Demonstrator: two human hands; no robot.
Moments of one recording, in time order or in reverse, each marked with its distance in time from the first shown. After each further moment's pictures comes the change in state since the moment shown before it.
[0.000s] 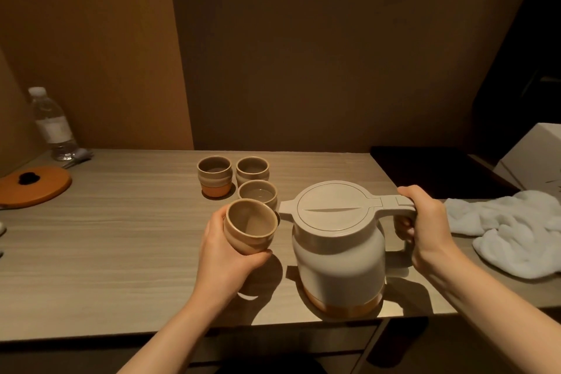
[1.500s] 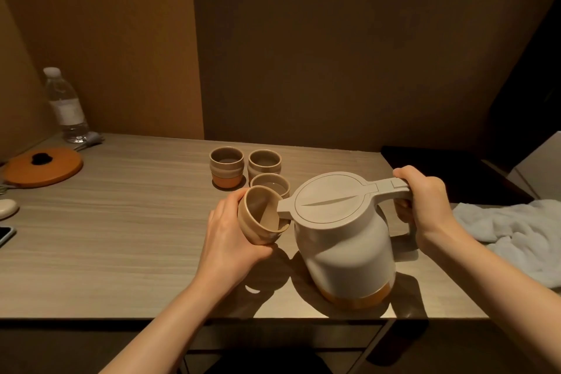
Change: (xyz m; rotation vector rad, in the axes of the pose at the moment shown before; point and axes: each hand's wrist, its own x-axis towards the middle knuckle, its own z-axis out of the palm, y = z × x) left_hand 0.011 0.006 -0.017 0.223 -0.053 0.086; right_hand 0.011 -0.020 0.032 -0.190 -0.071 -0.072
